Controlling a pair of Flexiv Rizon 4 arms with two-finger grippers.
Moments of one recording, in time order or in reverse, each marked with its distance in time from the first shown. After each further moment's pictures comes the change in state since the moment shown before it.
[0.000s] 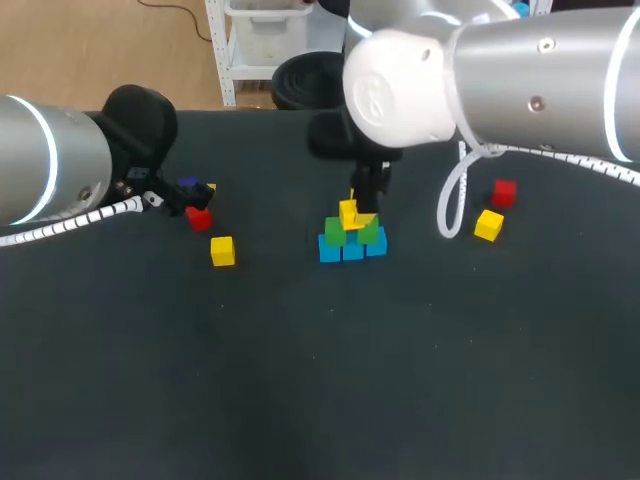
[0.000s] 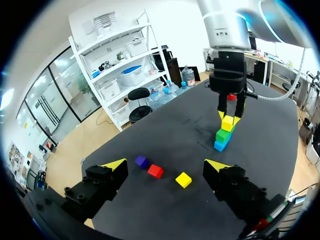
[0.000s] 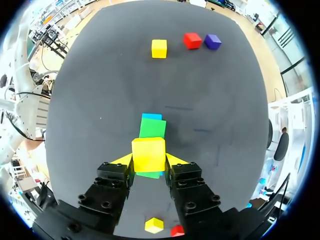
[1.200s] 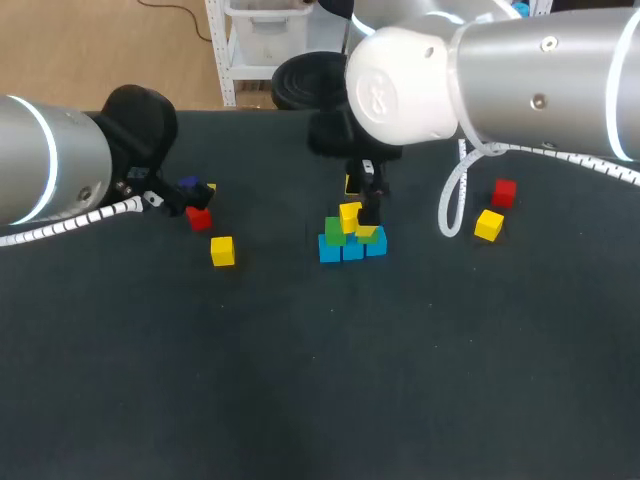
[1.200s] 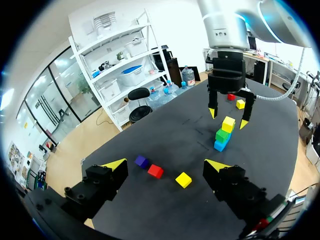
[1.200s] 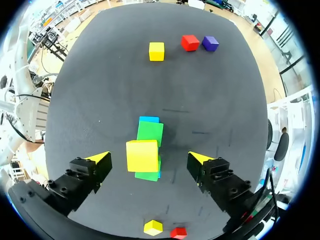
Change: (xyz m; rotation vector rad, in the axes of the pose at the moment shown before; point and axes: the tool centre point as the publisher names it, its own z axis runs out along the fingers) left arm 0.000 0.000 0.000 0.000 0.000 0.000; right arm -0.005 -0.004 -0.001 0.006 -0.031 0.005
